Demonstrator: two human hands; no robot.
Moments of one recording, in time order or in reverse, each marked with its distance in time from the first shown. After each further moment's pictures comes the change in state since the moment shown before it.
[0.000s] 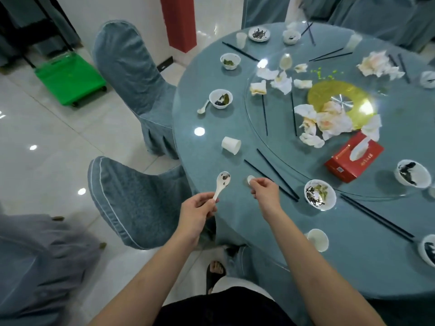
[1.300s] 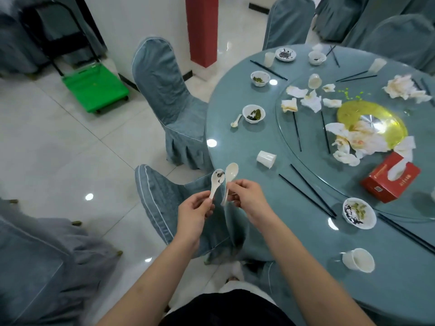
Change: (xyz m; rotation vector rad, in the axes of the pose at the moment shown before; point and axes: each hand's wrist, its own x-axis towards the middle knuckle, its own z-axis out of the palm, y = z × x) left_hand 0.022 0.029 -0.130 -0.107 0.103 0.115; right_hand -0.096 -0.062 0.159 0.026 -0.405 -0.078
